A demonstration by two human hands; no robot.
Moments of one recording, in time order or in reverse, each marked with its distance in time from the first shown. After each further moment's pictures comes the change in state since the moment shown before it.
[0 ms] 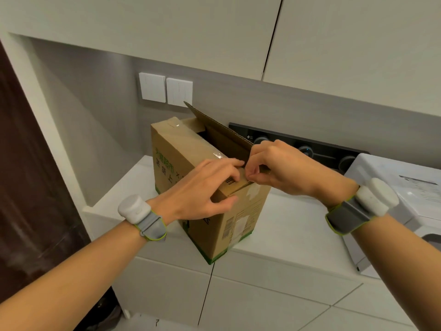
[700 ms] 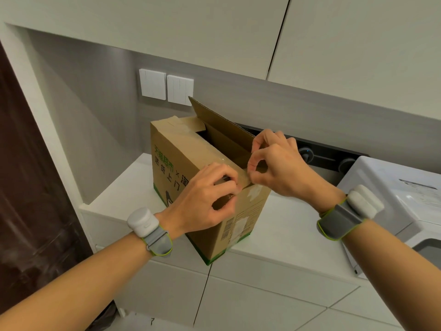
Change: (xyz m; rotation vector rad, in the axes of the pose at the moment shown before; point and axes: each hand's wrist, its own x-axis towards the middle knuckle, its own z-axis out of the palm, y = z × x) left_hand -0.007 0.005 0.028 -0.037 0.301 0.130; right_hand 0.008 -0.011 0.013 0.007 0.124 0.295
